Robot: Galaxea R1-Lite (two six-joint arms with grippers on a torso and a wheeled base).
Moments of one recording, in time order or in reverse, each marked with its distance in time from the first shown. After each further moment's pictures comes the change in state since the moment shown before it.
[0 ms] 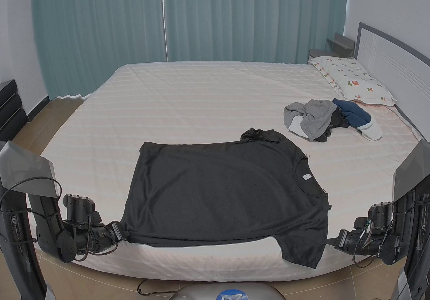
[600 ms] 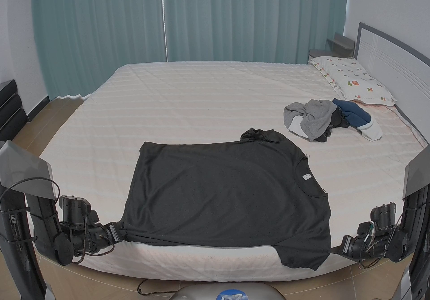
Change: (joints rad) left arm 0.020 -0.001 0.046 -0.081 0.009 0.100; right arm 0.002 -0.143 0.011 0.279 -0.041 -0.006
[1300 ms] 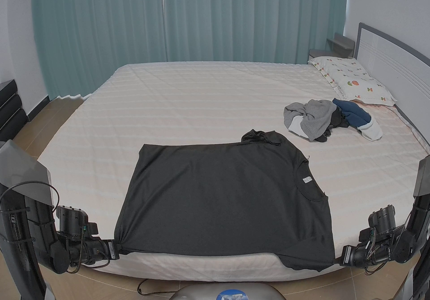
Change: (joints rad) left arm 0.004 0.000 0.123 -0.021 0.048 0.249; right arm 0.091 -0.191 0.000 0.322 -0.164 -0.030
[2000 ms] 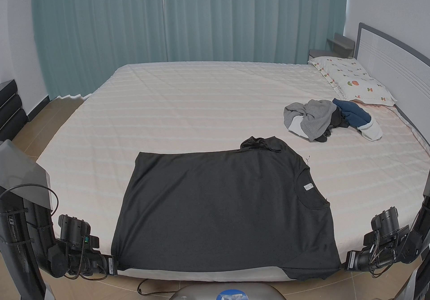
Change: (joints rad) left arm -0.023 -0.024 0.056 0.140 0.066 0.117; right arm 0.017 -0.111 0.000 0.174 -0.085 -0.027
